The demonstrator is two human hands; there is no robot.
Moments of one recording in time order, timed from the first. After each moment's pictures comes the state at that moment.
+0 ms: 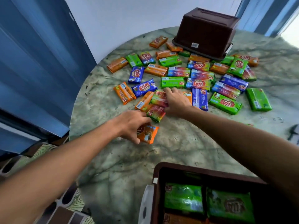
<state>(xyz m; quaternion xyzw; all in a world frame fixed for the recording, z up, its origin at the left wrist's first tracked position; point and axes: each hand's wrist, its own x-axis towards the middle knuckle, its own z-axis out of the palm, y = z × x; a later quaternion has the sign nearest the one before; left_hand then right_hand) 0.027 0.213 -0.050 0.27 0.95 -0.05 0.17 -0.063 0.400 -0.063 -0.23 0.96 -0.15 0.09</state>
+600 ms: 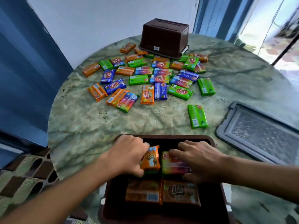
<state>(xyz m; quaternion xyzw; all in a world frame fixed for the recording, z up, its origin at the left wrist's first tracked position) 0.186 0.377 0.020 0.26 0.94 -0.09 0.19 0.176 0.606 0.004 -0.43 0.89 0.03 0.17</state>
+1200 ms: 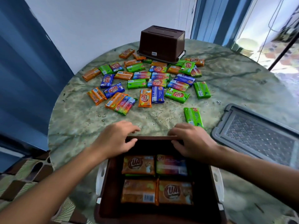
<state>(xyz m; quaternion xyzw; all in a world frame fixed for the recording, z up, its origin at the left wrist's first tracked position) 0.161 0.345 0.001 0.25 0.96 0.15 -0.05 0.149 0.611 0.003 -0.34 0.92 -0.19 0.01</state>
